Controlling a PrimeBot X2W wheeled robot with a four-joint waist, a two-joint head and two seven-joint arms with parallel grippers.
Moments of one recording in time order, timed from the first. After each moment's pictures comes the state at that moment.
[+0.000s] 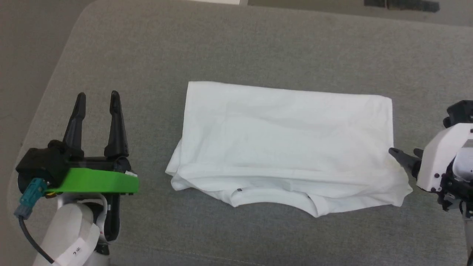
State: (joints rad) left arm -0.23 0.30 -0.14 -0.07 -0.46 0.07 -0.26; right arm -0.33 -0.29 -0.13 0.12 0.48 0.13 0.93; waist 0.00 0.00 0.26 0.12
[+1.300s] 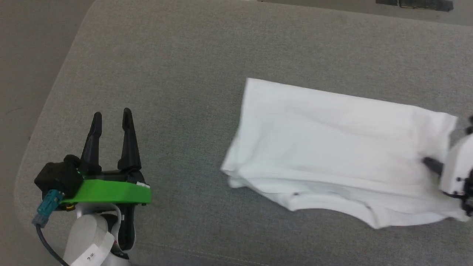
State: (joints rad) left arm -0.20 0.07 0.05 0.04 -0.33 -0.12 -0.26; right arm -0.37 -0.38 -0.13 0.33 0.52 0.13 0.85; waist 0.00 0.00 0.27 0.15
